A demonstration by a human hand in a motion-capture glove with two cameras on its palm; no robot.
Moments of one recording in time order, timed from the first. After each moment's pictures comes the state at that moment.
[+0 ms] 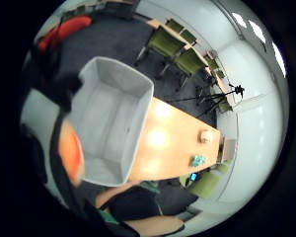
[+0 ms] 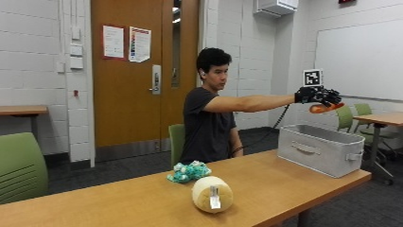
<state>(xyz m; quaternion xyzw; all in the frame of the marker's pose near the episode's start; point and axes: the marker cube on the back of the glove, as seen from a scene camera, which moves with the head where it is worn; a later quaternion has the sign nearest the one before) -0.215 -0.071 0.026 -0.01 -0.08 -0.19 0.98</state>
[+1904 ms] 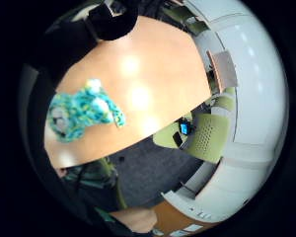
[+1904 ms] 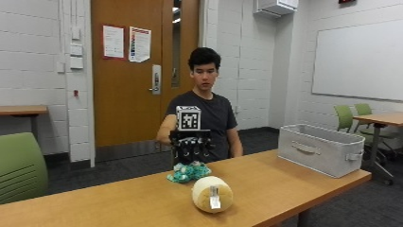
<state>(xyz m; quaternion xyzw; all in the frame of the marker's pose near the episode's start) 0.361 0.150 0.185 -0.09 0.01 0.16 0.98</state>
